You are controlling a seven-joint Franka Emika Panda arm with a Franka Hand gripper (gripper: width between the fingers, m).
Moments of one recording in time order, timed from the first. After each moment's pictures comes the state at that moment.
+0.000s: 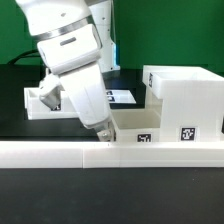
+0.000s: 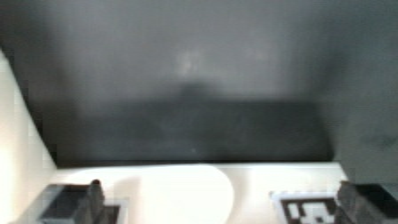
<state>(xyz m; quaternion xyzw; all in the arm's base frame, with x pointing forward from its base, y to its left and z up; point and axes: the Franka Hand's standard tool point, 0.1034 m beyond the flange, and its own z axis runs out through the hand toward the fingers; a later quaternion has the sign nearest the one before) 0.591 -0.020 0.024 -0.68 -0.71 -0.12 0.14</state>
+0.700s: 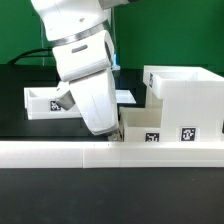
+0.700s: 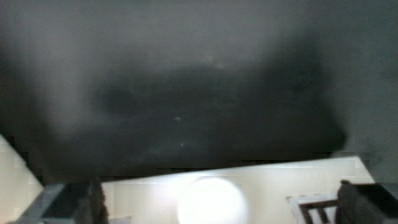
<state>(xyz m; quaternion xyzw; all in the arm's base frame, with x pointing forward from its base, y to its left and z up) 0.589 -0.006 0.019 -0.72 -0.67 -0.11 0.14</state>
